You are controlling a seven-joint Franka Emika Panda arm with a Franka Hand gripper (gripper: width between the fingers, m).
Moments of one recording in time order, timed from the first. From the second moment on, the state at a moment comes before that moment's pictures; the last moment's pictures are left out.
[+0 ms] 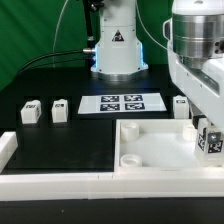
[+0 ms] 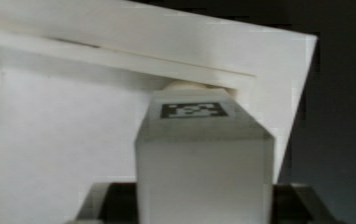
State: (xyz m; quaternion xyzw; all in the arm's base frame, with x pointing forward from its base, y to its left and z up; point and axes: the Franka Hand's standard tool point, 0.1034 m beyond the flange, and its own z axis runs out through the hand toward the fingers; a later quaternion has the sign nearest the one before) arm 0.631 0.108 0.078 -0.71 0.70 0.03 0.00
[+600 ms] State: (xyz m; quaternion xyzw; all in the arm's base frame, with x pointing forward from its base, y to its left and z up) arm 0.628 0.110 0.079 -0.58 0.81 0.02 -0.01
